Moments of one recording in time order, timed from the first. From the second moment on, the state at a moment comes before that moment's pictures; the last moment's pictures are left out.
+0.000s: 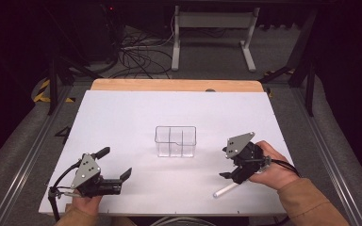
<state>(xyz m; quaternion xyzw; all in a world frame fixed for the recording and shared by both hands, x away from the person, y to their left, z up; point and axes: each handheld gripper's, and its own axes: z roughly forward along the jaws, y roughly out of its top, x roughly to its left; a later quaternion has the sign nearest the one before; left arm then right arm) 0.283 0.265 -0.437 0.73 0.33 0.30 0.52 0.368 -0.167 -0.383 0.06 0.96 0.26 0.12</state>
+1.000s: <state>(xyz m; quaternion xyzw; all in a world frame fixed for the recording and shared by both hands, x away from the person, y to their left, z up) 0.284 0.265 -0.437 0.74 0.33 0.30 0.51 0.360 -0.171 -0.420 0.02 0.98 0.17 0.08</state>
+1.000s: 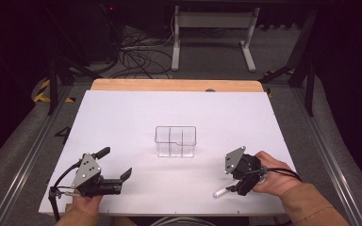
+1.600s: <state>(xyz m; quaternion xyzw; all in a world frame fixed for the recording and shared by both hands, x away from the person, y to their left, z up) 0.284 0.265 -0.437 0.73 0.33 0.30 0.52 0.362 -0.172 -0.433 0.01 0.99 0.14 0.05</state>
